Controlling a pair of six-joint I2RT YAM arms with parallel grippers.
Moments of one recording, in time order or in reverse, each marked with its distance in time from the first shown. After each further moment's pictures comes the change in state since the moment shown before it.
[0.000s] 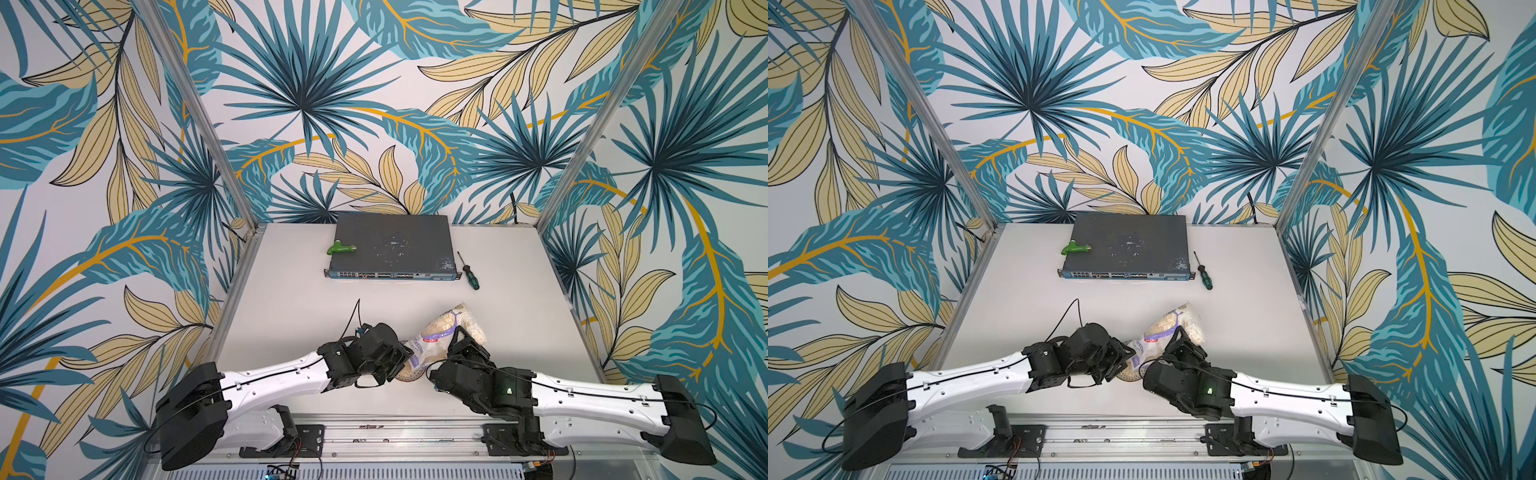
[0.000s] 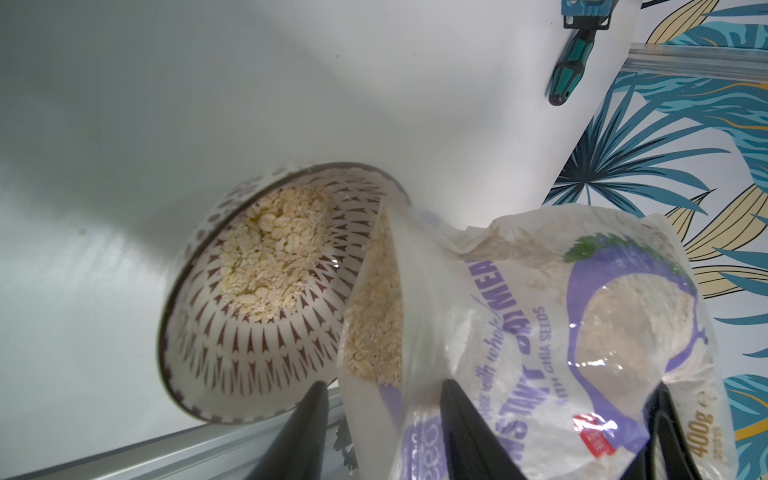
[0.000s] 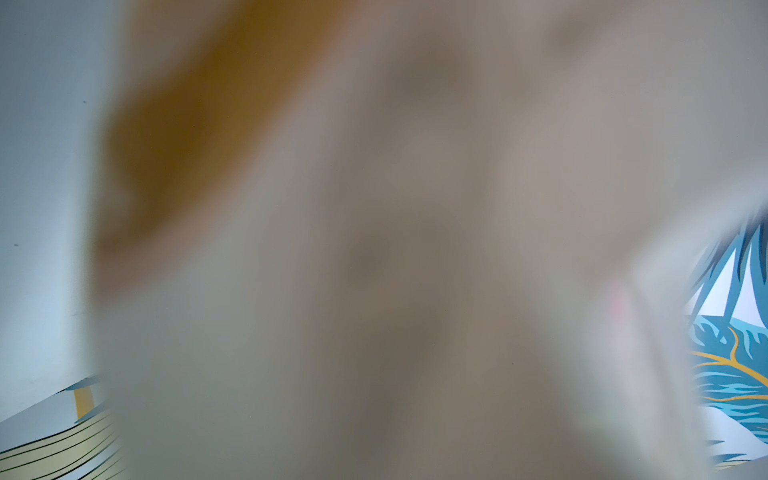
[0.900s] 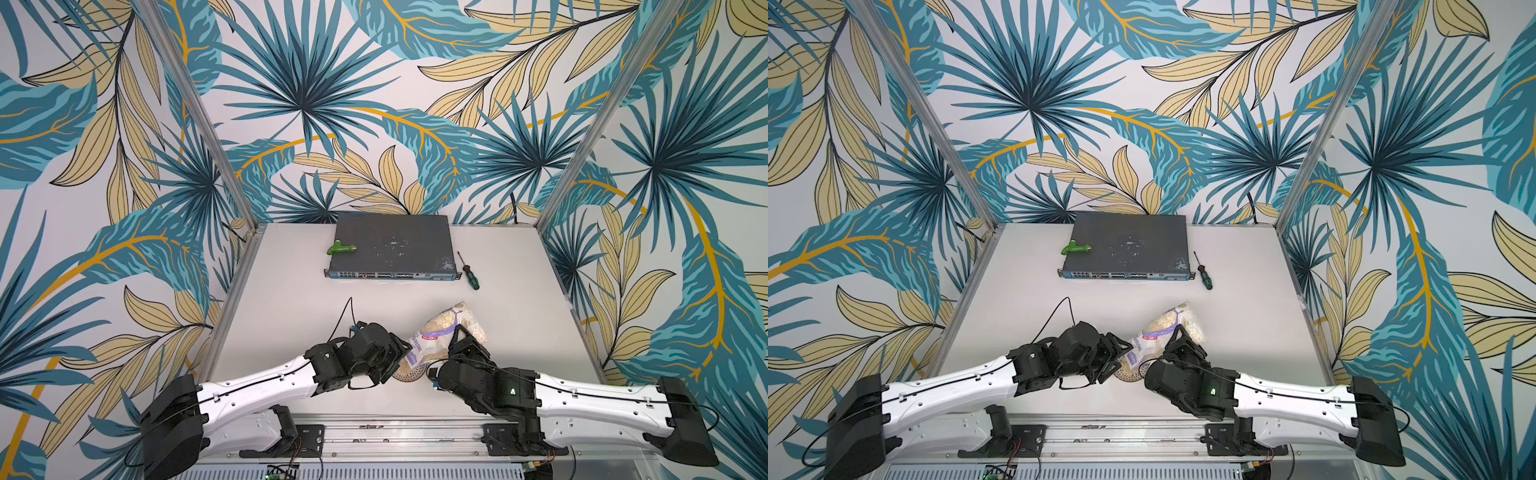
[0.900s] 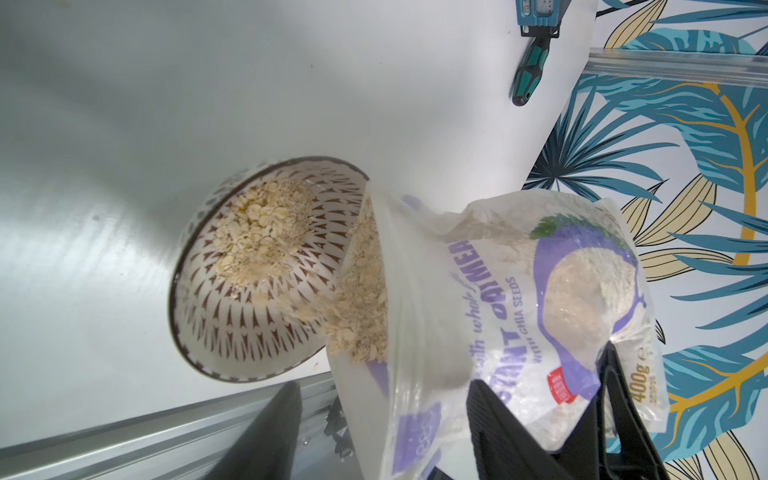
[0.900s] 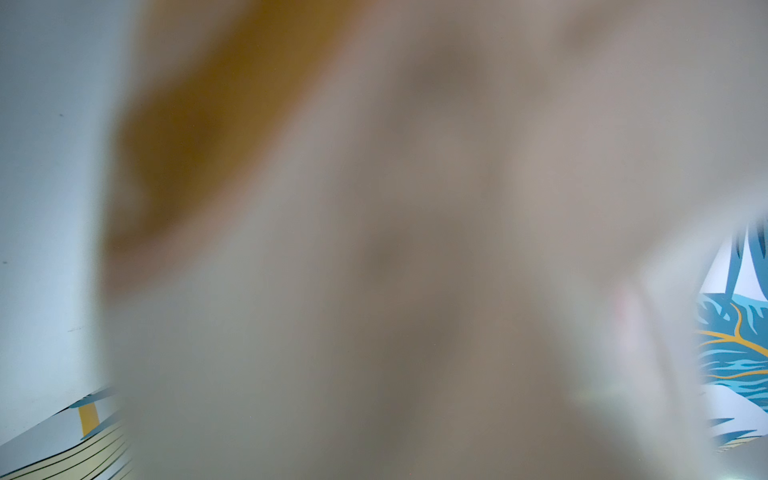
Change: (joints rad) left arm 0.000 -0.117 -0.010 -0.052 -0.021 0.007; right arm 0.000 -0.026 -0.001 0.025 0.001 0.008
